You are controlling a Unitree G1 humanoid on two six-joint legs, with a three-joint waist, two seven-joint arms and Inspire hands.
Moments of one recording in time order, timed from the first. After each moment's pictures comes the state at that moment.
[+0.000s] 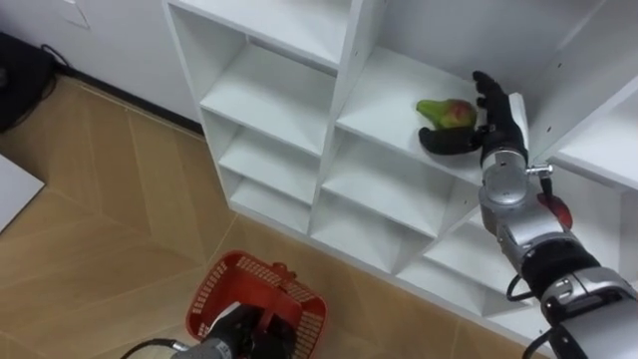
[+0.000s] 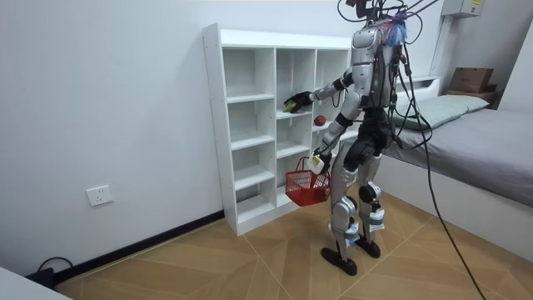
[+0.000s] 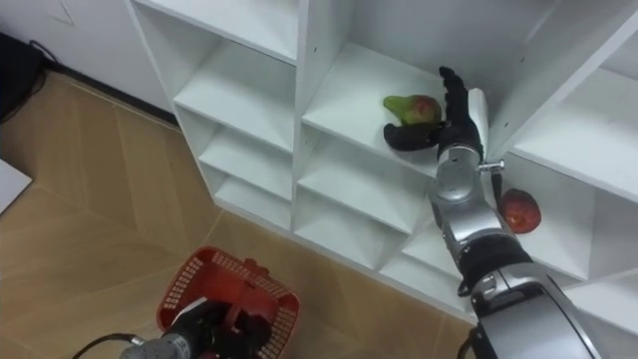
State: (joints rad) left arm -0.10 0.17 -0.38 0.89 -0.09 0.10 -0.07; right arm -0.65 -0.33 0.33 1.01 0.20 -0.10 -0.37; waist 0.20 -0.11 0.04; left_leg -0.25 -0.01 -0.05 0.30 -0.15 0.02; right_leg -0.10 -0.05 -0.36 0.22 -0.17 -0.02
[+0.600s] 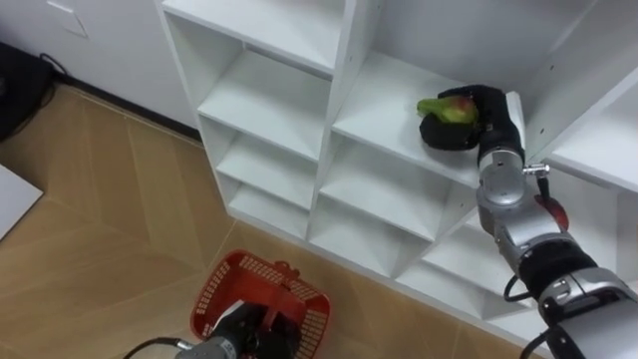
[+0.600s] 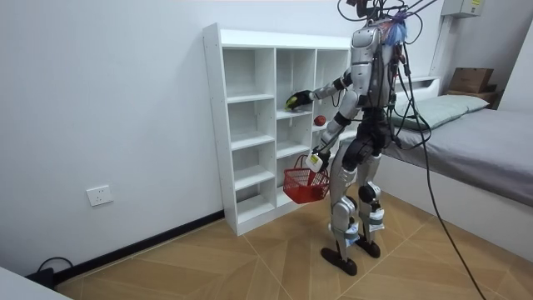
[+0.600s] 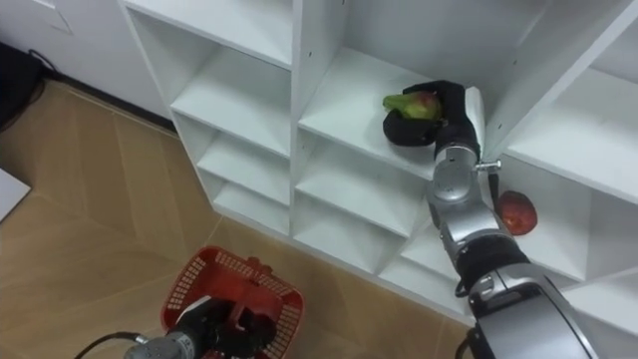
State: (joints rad) left arm -0.11 0.17 -0.40 0.90 -0.13 0.10 -0.07; right arm -0.65 -0.32 0.33 1.01 0.20 -0.11 -0.36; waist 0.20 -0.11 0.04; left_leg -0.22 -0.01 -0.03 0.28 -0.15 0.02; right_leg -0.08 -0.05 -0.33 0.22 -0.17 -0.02
